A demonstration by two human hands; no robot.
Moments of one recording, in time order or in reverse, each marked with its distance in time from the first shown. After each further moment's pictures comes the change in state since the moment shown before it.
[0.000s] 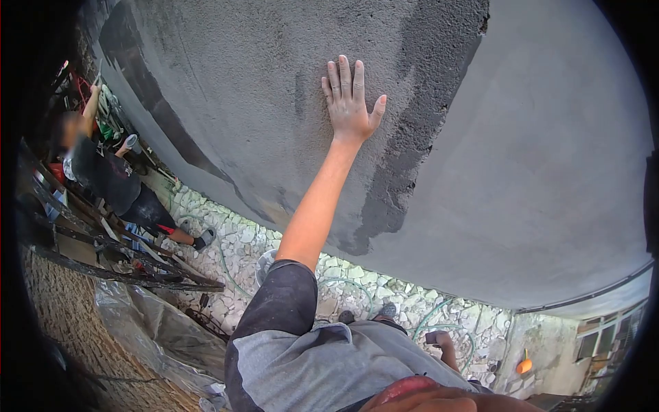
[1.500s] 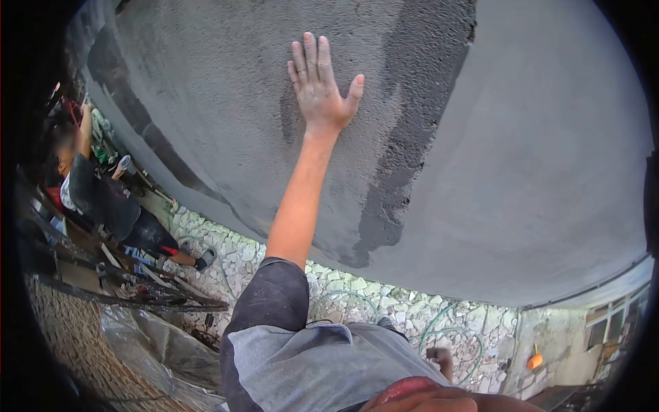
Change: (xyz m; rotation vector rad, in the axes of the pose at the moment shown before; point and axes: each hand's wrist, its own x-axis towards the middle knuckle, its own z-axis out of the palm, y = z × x) left_hand 0.081 -0.019 -0.018 -0.020 0.105 0.075; right_hand 0.051 0.112 0.029 -0.074 -0.294 -0.384
